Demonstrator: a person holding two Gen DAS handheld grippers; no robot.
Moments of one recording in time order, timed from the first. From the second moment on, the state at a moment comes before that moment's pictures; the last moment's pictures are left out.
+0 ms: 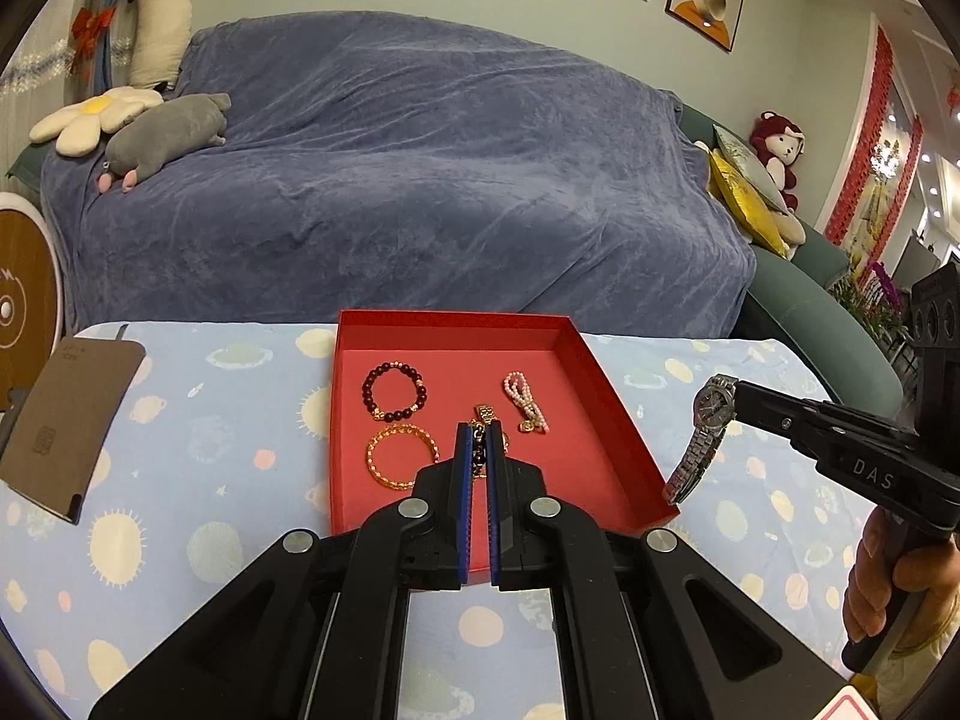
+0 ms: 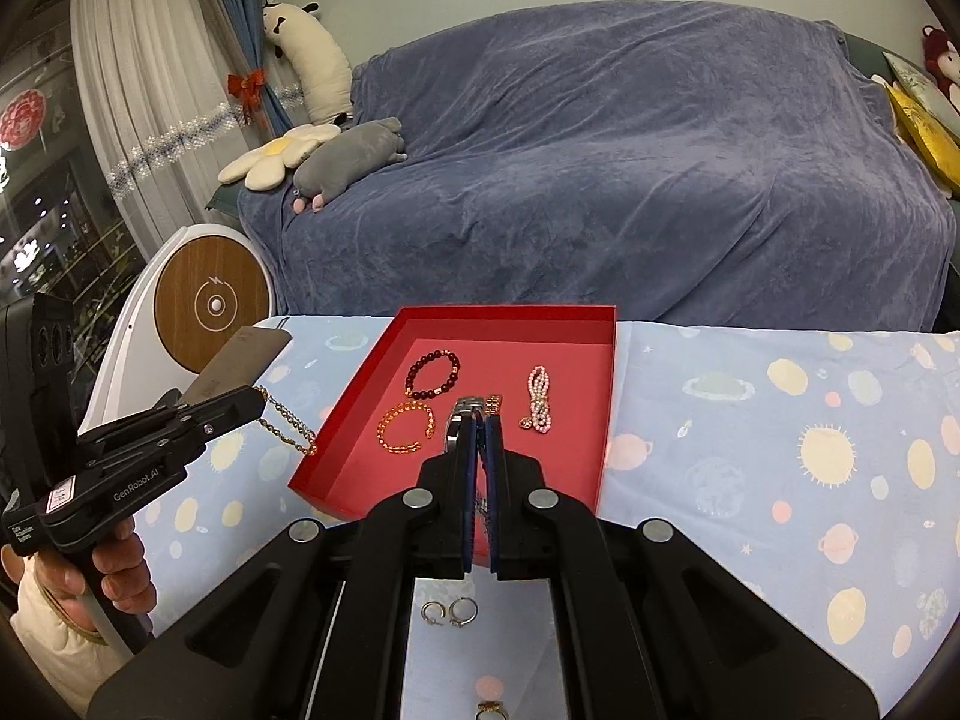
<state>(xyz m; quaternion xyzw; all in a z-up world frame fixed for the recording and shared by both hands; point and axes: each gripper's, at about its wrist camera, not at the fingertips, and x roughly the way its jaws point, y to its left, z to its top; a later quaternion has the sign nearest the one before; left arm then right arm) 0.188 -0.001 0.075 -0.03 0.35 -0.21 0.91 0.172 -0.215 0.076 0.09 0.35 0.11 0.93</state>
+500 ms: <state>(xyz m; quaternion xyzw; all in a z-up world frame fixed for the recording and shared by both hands) 0.217 0.006 0.033 -0.03 0.40 -0.16 0.90 0.201 -0.215 0.030 0.07 0.39 0.10 0.91</state>
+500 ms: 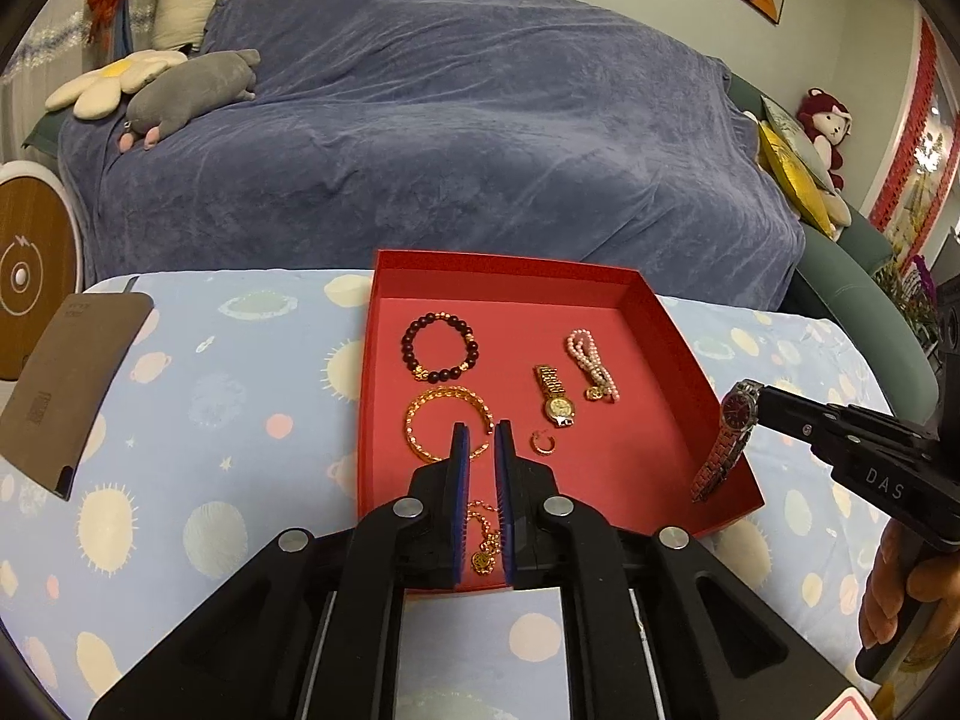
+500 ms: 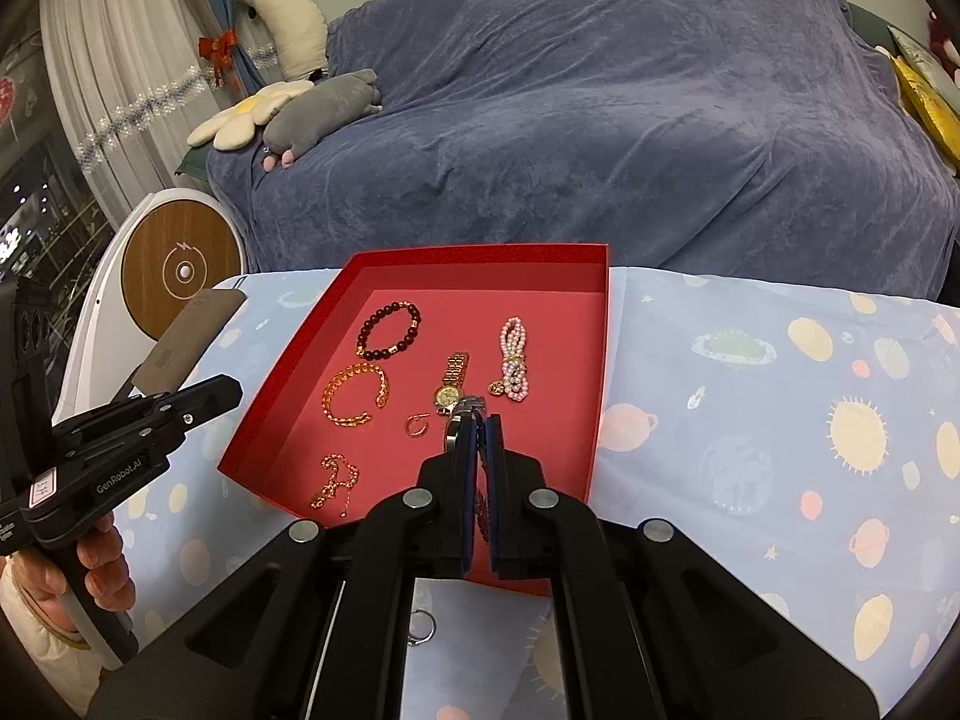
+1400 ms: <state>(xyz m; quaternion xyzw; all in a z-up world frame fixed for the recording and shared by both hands) 0.181 0.023 0.035 0.01 0.38 -0.10 0.92 0.142 -0.219 0.034 0.07 0.38 0.09 0.92</state>
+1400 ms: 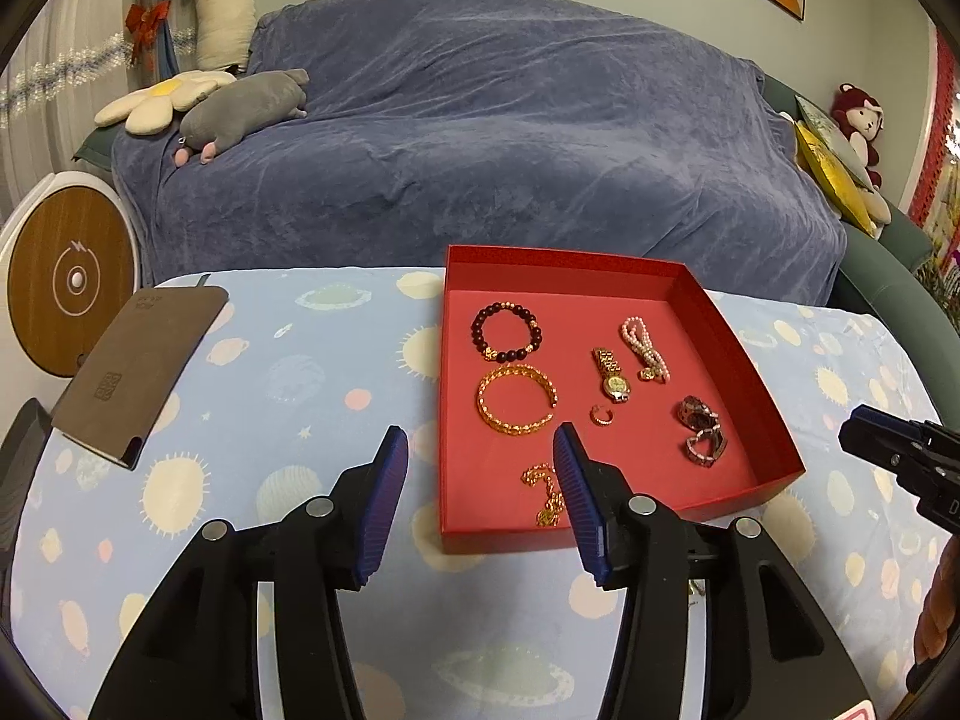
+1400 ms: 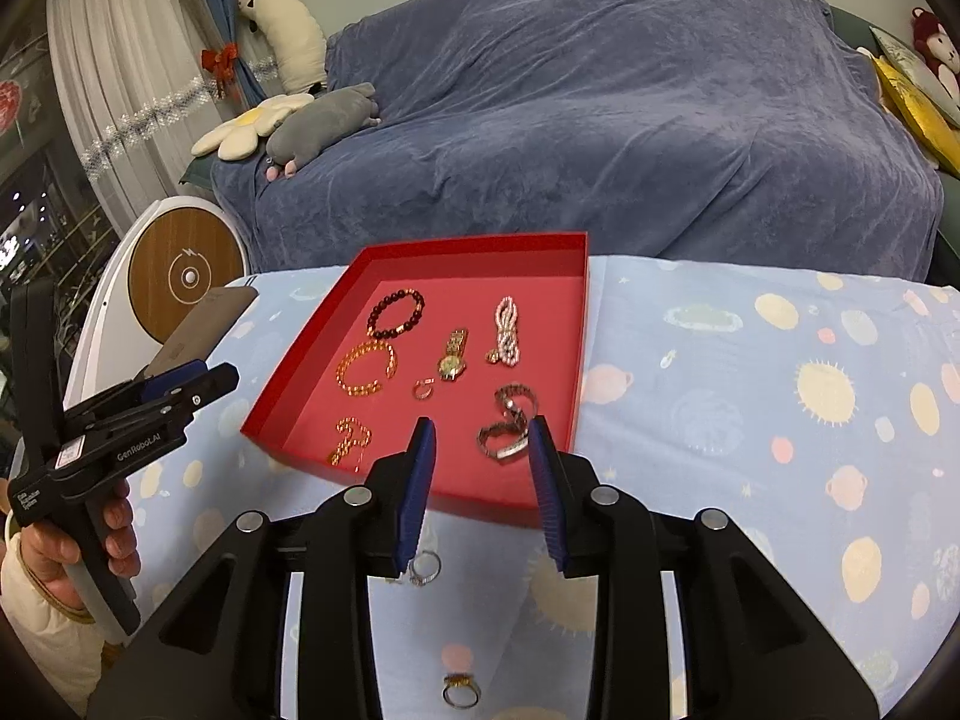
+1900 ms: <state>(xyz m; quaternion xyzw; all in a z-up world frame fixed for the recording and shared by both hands) 0.112 0.016 0.010 0.01 0.40 -0.11 0.91 0.063 -0.191 -0.033 0.06 0.45 0.08 0.89</state>
